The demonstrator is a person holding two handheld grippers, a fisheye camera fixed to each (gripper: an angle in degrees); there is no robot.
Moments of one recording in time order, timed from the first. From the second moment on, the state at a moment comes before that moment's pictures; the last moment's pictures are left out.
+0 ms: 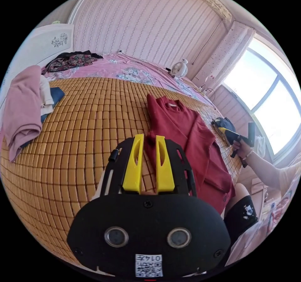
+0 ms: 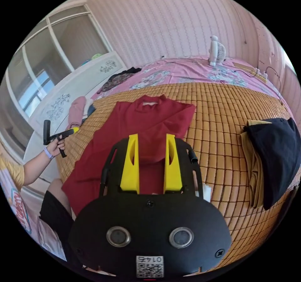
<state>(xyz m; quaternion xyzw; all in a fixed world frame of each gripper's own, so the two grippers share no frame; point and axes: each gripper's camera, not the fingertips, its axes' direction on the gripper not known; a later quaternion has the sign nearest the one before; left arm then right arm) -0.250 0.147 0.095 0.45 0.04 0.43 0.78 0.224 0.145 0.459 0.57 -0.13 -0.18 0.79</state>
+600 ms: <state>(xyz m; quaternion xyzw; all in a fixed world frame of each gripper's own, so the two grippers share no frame) -0.083 -0.003 0.075 0.36 0.11 0.43 0.83 0.242 0.020 0.358 0.56 -0.21 -0.13 0.79</state>
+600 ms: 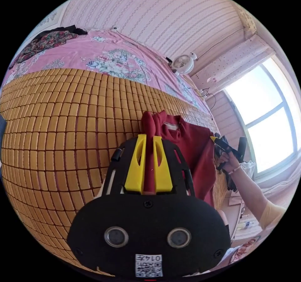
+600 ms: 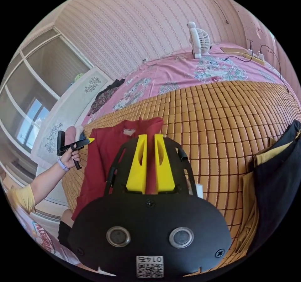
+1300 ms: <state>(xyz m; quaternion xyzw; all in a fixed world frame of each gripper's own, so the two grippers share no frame) -0.368 0.282 0.220 0.29 0.02 0.52 0.80 0.138 0.281 0.528 0.47 -0.12 -0.26 0.83</state>
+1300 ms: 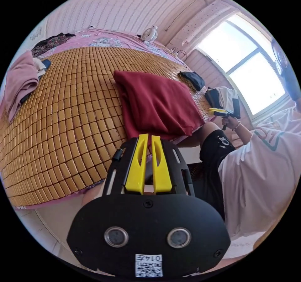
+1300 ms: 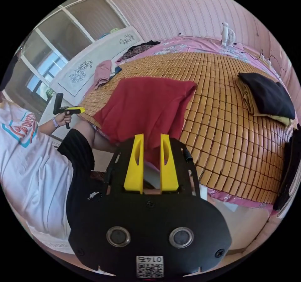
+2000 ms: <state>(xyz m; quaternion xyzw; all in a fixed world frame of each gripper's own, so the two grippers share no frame) -0.215 0.312 0.430 0.32 -0.16 0.62 0.69 -0.231 0.034 0.394 0.22 0.27 -0.44 0.83</state>
